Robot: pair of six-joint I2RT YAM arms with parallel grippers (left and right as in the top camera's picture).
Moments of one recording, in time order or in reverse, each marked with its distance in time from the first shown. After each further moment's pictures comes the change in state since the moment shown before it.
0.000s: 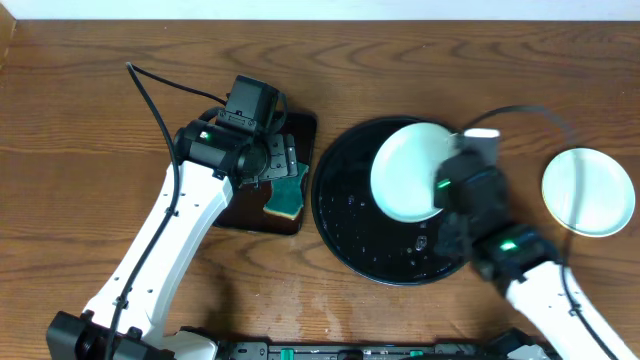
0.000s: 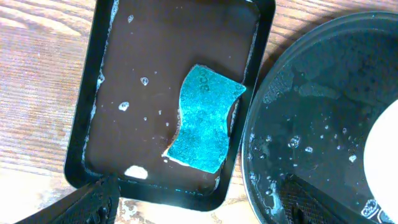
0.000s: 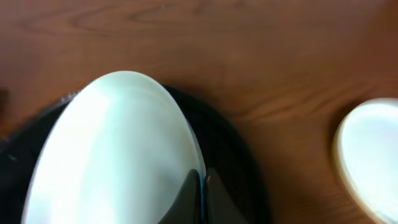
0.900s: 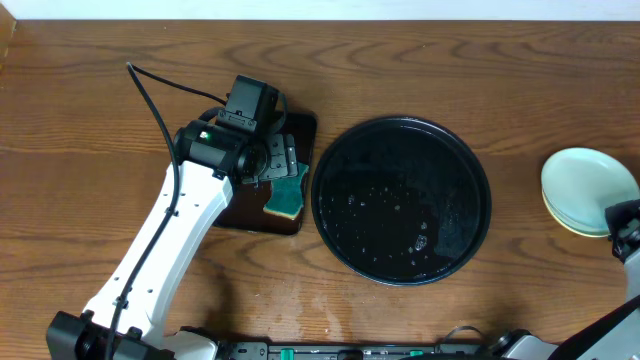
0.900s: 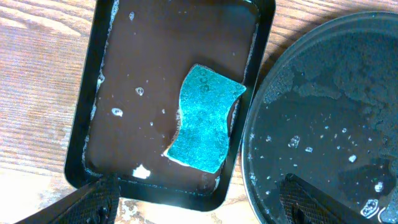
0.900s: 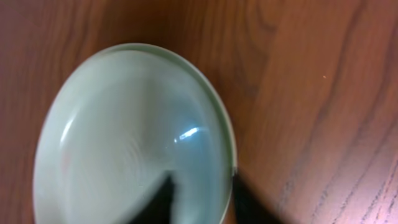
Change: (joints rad) left arm 0.000 0.000 0.000 0.000 0.000 0.000; right arm -1.207 0.349 0.001 0.120 -0.457 0.210
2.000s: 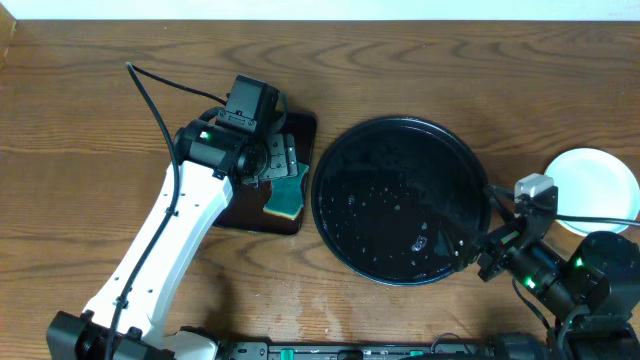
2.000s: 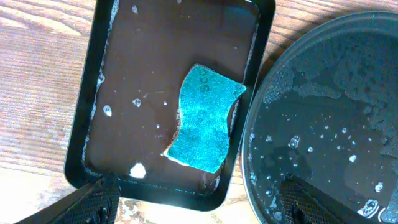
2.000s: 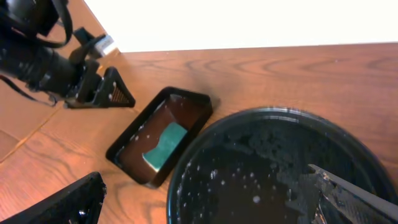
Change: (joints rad) left arm 0.000 0.000 0.000 0.000 0.000 0.000; right arm 0.864 -0.918 0.004 -0.343 -0.527 -0.371
